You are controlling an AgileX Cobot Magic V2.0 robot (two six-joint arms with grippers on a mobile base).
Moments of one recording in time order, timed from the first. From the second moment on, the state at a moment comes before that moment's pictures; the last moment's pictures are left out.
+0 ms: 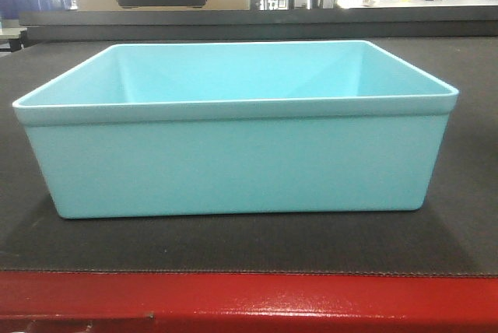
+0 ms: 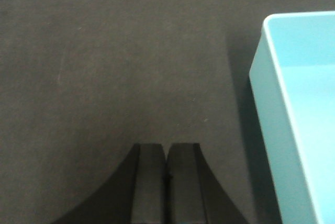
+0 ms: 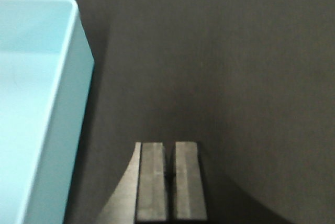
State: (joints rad) left arm -0.14 1.12 -0.98 0.25 0.70 -0.24; right arm 0.03 1.17 -0.96 0.02 0.66 0.06
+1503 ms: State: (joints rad) left arm -0.14 0.48 -0.49 0.25 0.39 -0.24; right arm 0.02 0.33 -0.43 -0.01 0.33 0.06
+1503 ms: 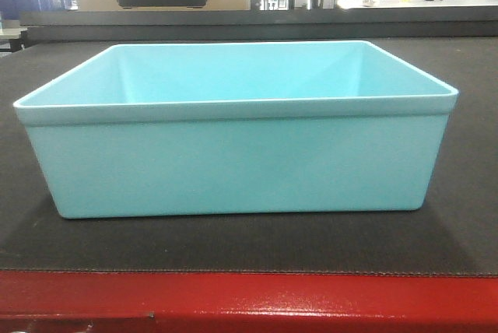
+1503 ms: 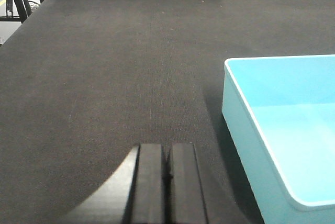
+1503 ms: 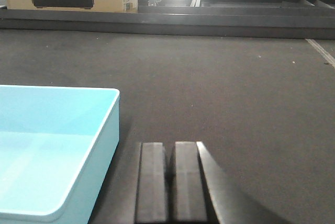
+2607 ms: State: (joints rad) left arm 0.01 0.00 0.00 -0.01 0.08 0.01; right arm 0.02 0.33 -0.43 -0.01 0.33 0.06
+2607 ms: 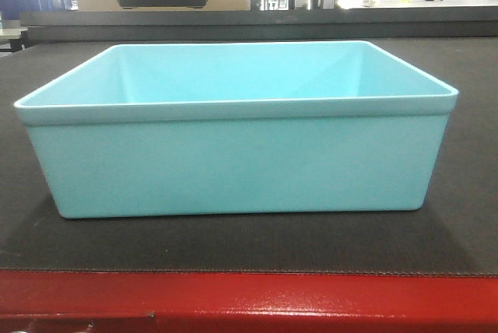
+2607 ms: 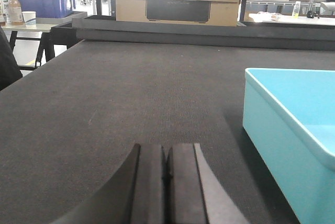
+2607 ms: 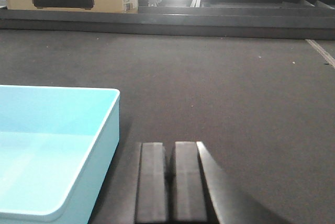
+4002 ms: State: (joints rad) left arm 0.01 0.00 0.00 -0.01 0.08 0.01; right arm -0.17 0.04 -0.09 0.16 0.08 -0.11
